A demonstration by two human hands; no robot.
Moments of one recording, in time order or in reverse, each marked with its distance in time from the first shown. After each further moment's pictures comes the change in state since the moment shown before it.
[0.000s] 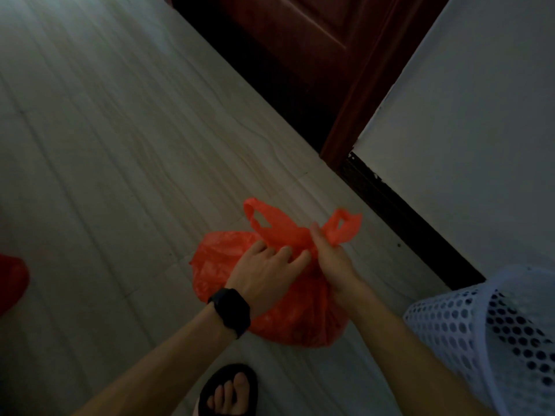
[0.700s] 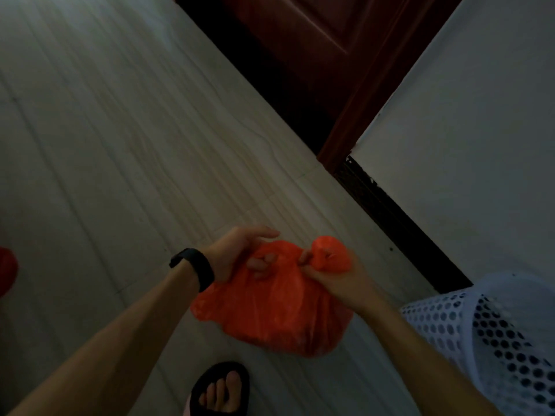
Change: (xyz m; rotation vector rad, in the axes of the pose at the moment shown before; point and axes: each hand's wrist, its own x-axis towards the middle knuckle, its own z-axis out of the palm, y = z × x) left_hand 0.019 -0.051 -0.024 -1.971 -0.761 -0.956; right_hand -0.024 0.004 -0.034 -0.383 -0.191 -0.573
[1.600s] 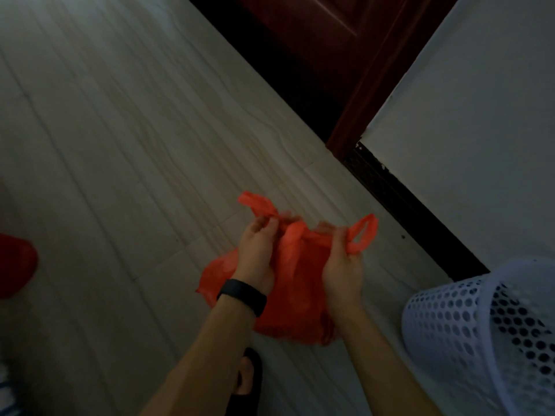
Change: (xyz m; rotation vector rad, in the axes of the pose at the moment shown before) left_hand 0.029 -0.033 0.047 -0.576 0.556 0.592; right_hand 0.000 -0.005 0.054 0.358 0.637 0.209
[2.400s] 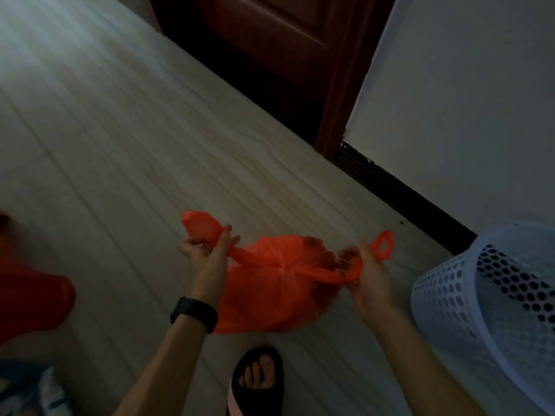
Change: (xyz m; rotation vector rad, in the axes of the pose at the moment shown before) left_hand -0.018 0.049 -0.067 0.495 0.258 0.295; right_hand 0.008 0.018 -0.057 0.411 0.035 0.387
